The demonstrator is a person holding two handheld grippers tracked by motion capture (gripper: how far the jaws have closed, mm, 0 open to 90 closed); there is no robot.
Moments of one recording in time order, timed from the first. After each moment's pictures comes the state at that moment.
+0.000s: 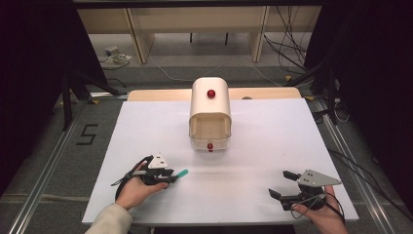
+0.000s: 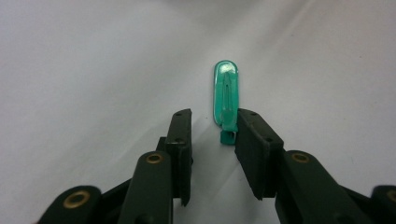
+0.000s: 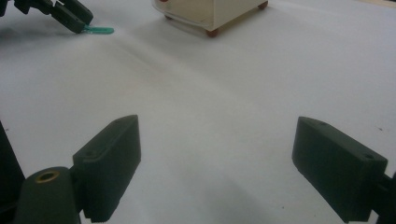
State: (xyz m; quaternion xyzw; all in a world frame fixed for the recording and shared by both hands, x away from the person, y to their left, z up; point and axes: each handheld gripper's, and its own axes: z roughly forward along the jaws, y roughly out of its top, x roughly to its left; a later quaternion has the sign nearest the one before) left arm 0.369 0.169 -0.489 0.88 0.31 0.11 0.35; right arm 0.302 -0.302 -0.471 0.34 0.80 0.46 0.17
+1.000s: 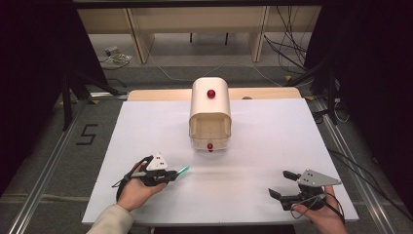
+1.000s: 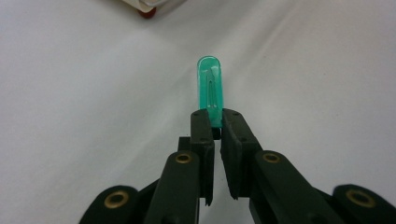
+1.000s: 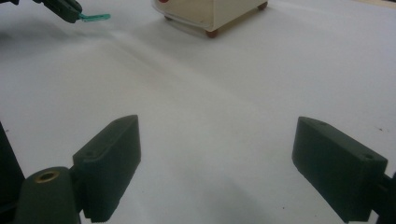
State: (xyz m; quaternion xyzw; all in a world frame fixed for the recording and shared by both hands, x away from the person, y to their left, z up) left arm 0.359 0.165 -0.474 0.87 0.29 0.12 0.37; right arm 0.302 -0.302 -0.471 0.34 0.80 0.46 0.17
